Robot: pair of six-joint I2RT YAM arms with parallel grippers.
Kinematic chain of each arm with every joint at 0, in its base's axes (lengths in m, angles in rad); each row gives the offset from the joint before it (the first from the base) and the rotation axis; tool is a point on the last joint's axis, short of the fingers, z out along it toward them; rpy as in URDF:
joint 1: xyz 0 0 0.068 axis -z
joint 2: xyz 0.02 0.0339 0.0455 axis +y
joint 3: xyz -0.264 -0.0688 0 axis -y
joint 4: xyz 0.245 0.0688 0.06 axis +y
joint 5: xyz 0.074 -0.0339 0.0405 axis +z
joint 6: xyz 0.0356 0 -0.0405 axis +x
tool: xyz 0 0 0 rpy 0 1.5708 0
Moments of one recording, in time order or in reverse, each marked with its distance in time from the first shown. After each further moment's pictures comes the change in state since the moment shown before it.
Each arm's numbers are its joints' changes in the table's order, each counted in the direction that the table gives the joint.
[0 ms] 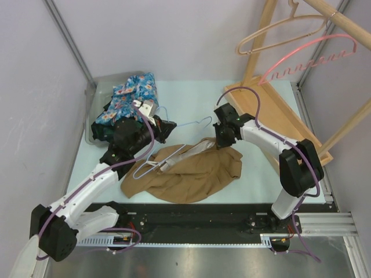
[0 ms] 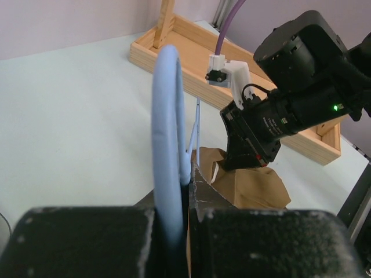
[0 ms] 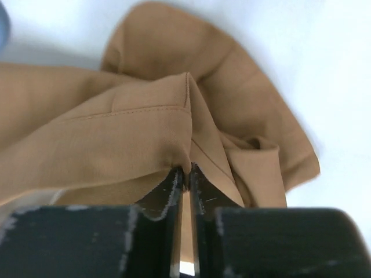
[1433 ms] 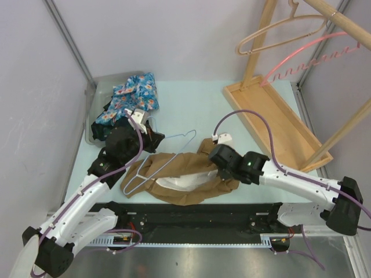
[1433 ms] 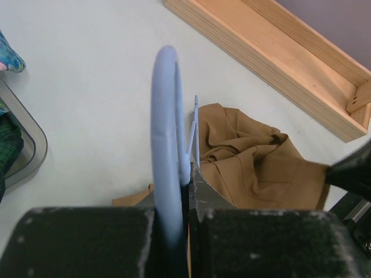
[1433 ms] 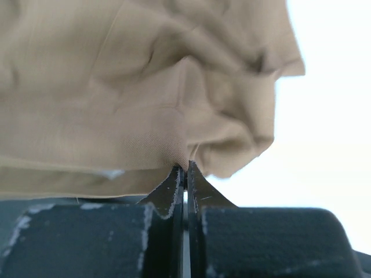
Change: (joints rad) left arm -0.039 -0.179 -0.022 0.330 0.079 -0.008; right arm -0.533 -0.498 -0.293 0.179 -0.443 0.230
